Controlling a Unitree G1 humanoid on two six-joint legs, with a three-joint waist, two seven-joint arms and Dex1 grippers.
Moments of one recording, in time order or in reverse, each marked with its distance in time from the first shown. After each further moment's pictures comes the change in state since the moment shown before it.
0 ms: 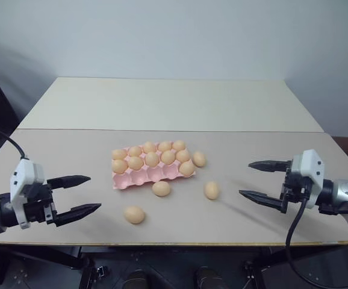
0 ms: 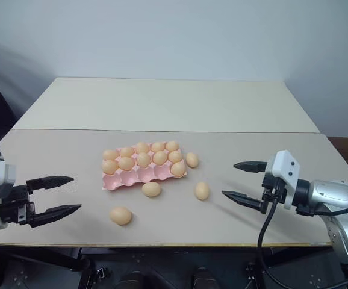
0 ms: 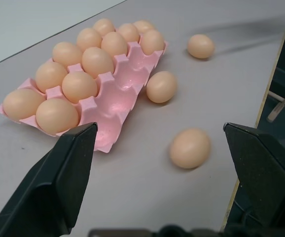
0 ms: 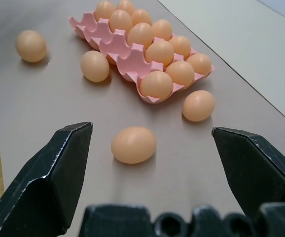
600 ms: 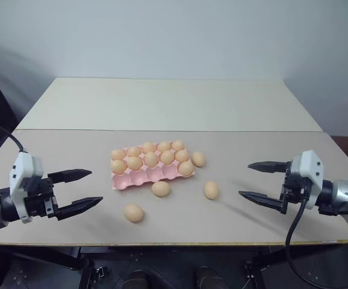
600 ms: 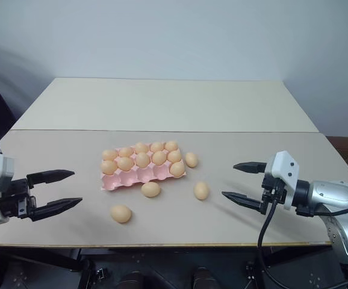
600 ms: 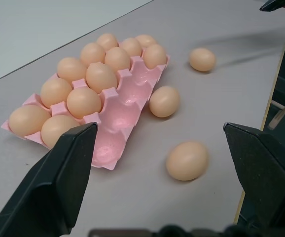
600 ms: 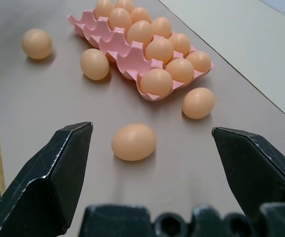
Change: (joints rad) left arm -0.050 0.002 -0.003 0.001 -0.026 0.036 0.021; right arm 0.000 -0.006 0.000 0.000 -0.002 0.000 0.000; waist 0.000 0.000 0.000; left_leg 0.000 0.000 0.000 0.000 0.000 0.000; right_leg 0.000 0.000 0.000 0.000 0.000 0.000
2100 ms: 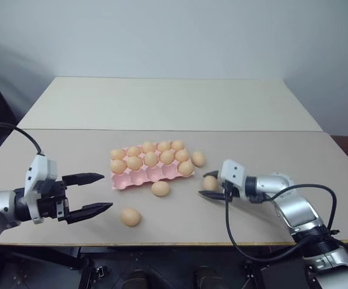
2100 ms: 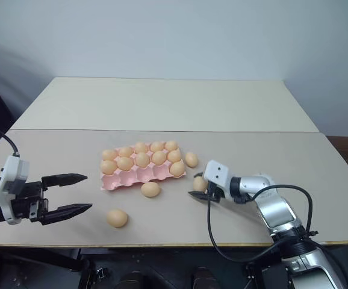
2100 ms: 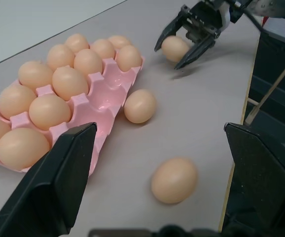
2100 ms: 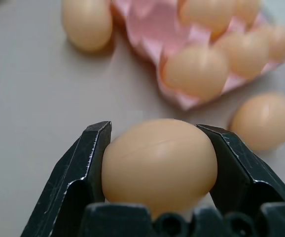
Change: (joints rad) left arm -0.034 -0.004 -0.090 -0.012 -0.009 -0.013 -0.017; right arm -0.413 0.322 0.455 0.261 -0.390 -0.096 -0.120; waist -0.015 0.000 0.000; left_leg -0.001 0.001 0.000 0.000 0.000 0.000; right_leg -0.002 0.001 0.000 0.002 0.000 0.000
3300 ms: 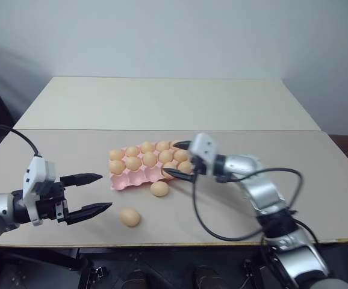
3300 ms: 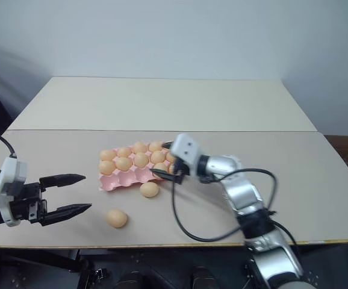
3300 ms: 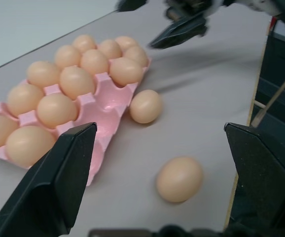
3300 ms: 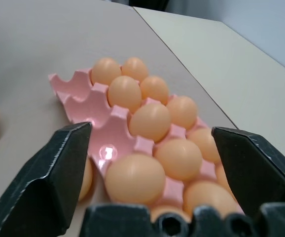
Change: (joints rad) left arm 0.011 -0.006 0.039 0.018 0.000 -0.004 0.013; right arm -0.016 0.096 -0.073 -0.090 0.068 0.083 -0.036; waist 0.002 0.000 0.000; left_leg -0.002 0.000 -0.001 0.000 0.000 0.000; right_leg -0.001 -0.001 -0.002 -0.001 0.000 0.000
